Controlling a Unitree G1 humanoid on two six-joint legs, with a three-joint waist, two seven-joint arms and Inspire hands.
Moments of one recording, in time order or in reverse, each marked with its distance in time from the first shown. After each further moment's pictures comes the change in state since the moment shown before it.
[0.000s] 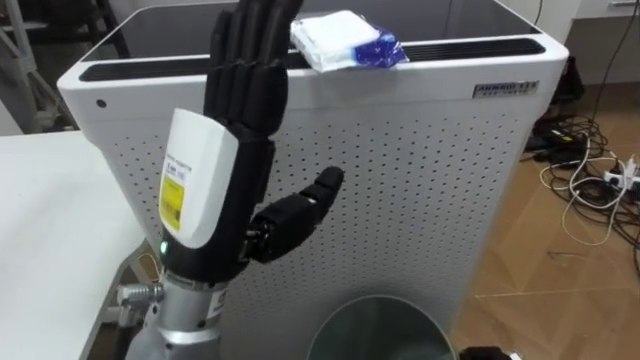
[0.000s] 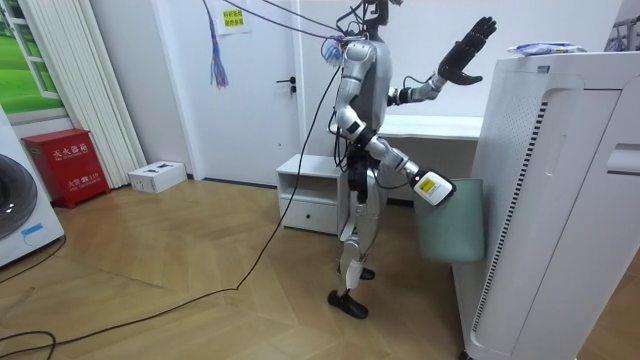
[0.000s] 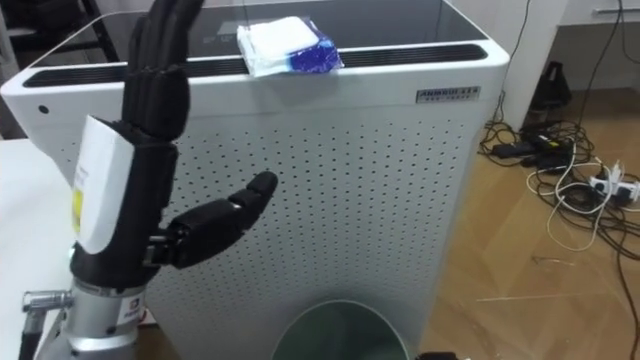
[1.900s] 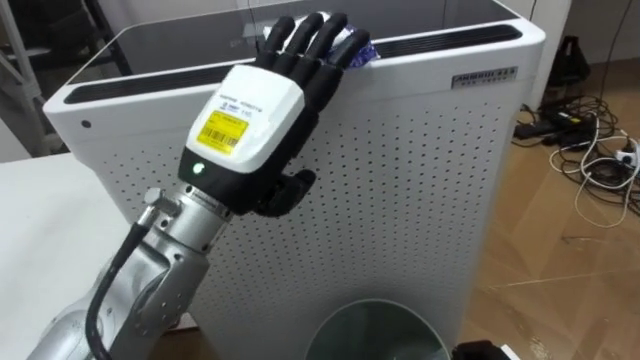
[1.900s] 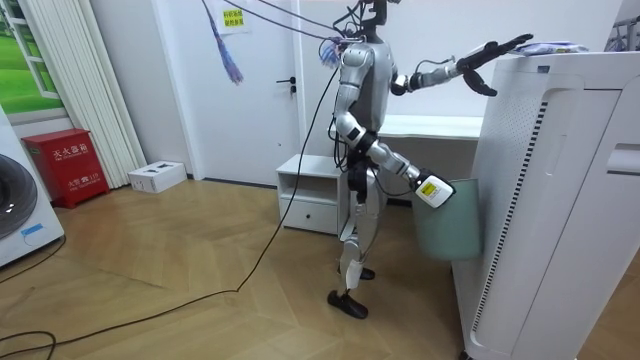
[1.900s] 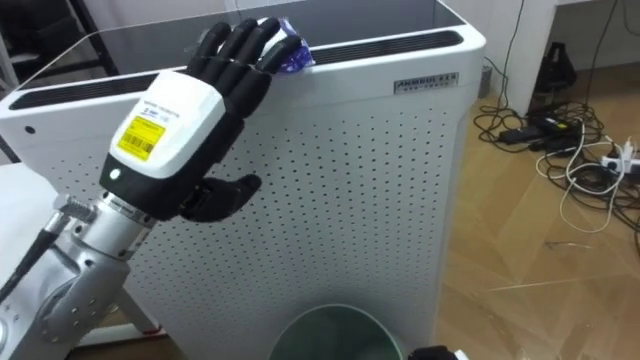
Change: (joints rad) left arm -0.228 0.166 -0.030 0.000 0.002 0.273 -0.514; right arm -0.037 -0.054 0.032 0.000 -0.035 0.035 0.073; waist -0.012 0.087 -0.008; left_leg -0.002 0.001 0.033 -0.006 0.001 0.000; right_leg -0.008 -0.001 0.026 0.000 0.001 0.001
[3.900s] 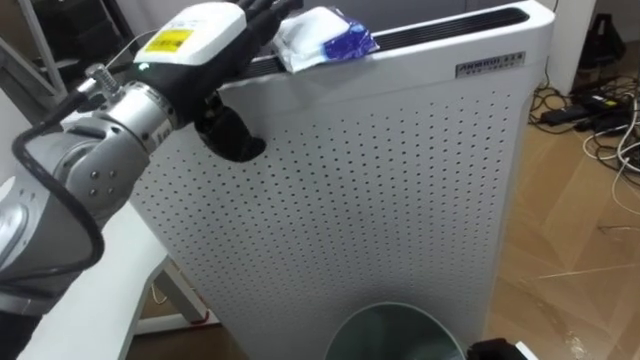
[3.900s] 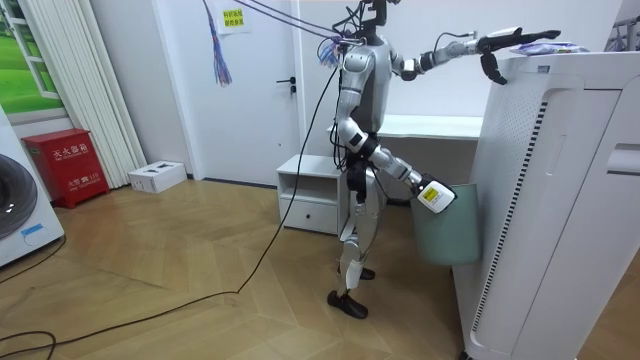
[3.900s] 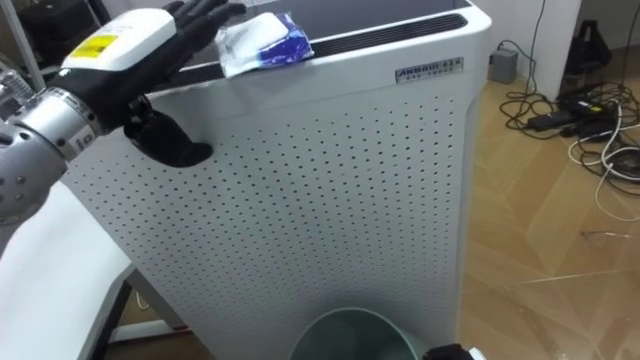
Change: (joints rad) left arm -0.272 0.148 0.077 0.148 -0.301 0.125 -0.412; right arm -0.006 -0.032 -0.031 0.002 -0.041 0.024 -0.011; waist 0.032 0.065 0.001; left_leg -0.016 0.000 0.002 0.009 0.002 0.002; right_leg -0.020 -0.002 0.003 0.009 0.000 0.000
